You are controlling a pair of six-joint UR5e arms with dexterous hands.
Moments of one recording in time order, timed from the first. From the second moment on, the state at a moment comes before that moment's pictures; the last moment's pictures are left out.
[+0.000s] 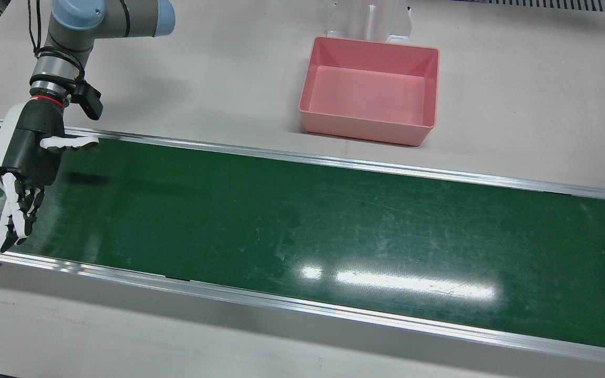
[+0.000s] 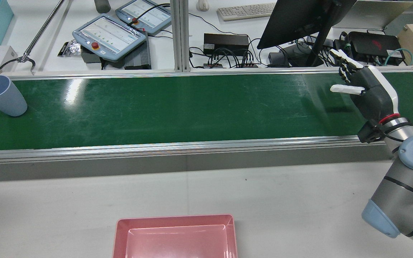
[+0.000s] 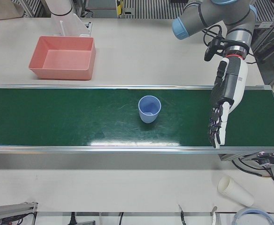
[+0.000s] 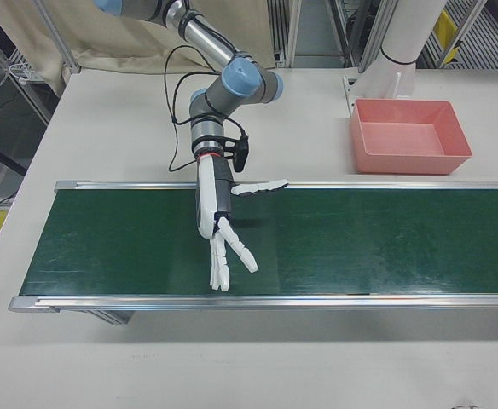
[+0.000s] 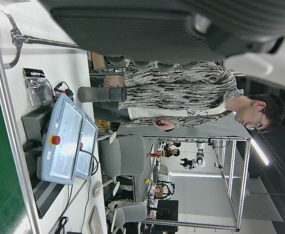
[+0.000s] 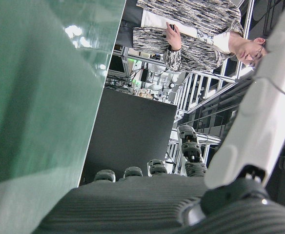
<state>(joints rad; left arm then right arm) -1.45 -1.66 -1.83 0.24 1.79 0.01 0.86 -1.48 1.87 -3.42 -0.94 -0.27</state>
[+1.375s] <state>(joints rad) -1.45 -1.66 -1.83 0.24 1.79 0.01 0.83 -1.49 1.87 -3.43 -0.94 -0.27</state>
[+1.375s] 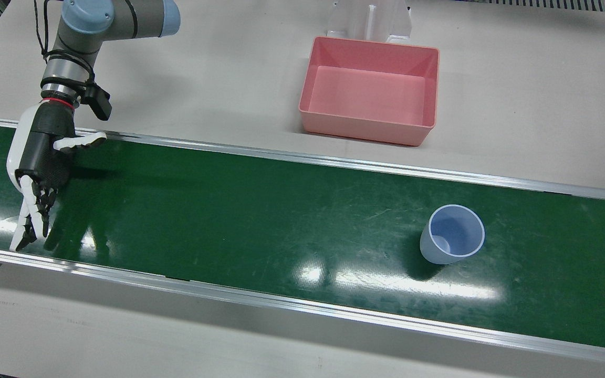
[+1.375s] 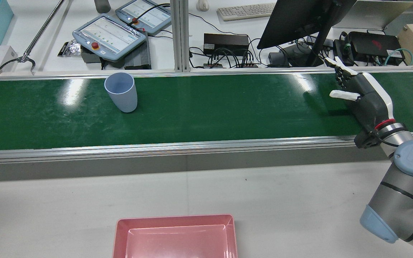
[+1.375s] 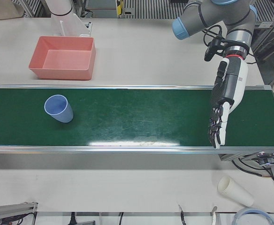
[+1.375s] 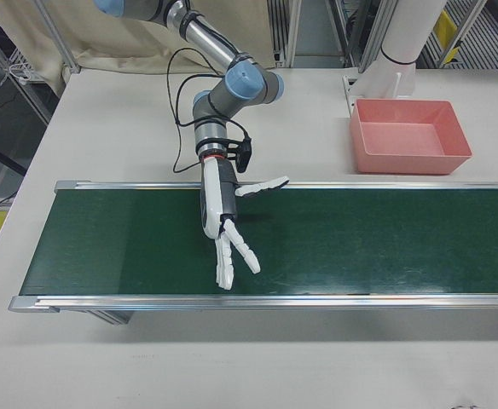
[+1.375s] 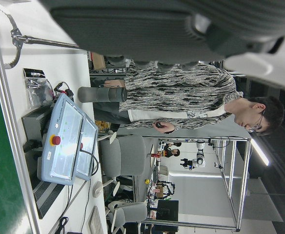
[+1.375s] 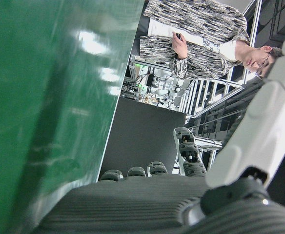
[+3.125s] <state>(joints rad) -1.45 -1.66 -1.83 0.24 1.79 0.01 0.82 -1.50 1.87 -3.43 -0.94 -0.30</state>
